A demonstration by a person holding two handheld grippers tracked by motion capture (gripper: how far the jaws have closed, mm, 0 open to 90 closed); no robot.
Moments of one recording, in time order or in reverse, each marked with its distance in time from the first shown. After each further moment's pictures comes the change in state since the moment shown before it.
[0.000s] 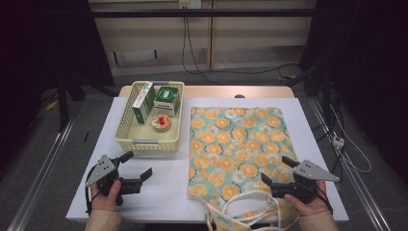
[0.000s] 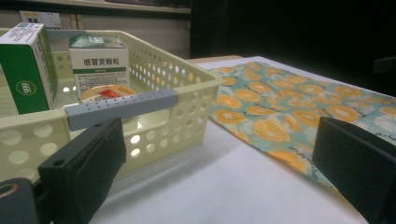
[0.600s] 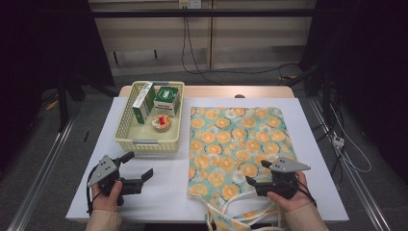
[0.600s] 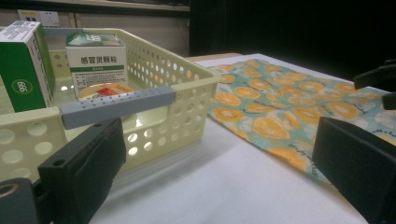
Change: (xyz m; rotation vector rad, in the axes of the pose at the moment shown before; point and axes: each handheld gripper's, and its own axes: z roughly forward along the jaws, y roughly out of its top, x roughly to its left) left arm -0.002 -0.001 0.002 0.004 -0.003 0.006; right arm 0.014 0.007 0.038 0.192 0.076 -0.028
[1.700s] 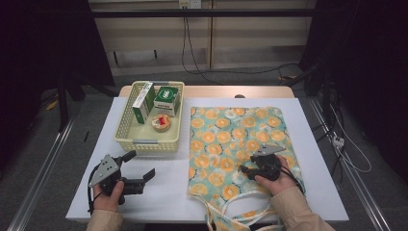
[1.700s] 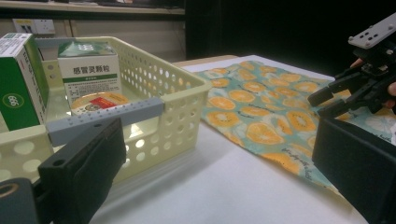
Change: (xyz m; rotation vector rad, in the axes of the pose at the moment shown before) left arm -0.007 0.007 0.003 -0.007 -0.011 0.025; right arm -0.017 0.010 0.057 0.215 -0.021 -0.011
